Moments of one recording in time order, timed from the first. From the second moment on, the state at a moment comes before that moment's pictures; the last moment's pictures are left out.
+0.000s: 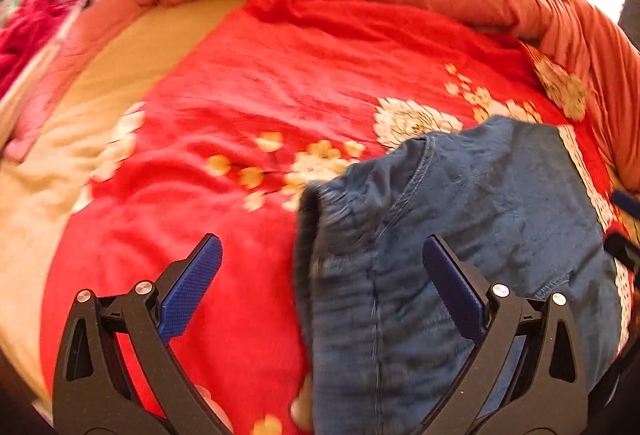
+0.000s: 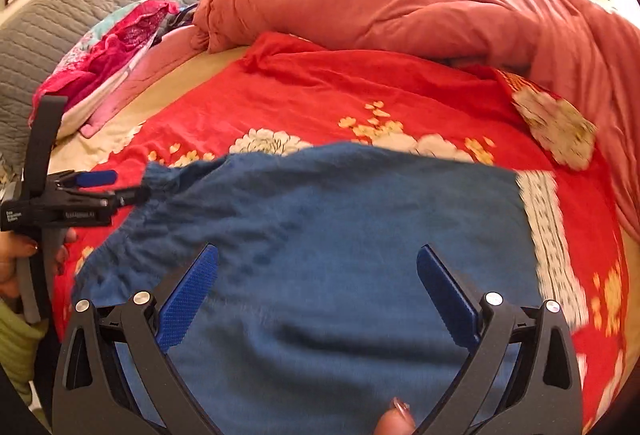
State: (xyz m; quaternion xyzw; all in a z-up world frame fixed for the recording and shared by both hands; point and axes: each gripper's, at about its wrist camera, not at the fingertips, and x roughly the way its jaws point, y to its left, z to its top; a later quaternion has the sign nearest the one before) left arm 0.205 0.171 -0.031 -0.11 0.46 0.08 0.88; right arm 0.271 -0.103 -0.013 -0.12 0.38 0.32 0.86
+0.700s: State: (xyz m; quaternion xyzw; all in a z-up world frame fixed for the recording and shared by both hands) left arm 0.202 0.175 -0.016 -0.06 0.35 0.03 0.94; right arm 0.369 0.006 -0.037 -0.26 0.37 0.44 0.78
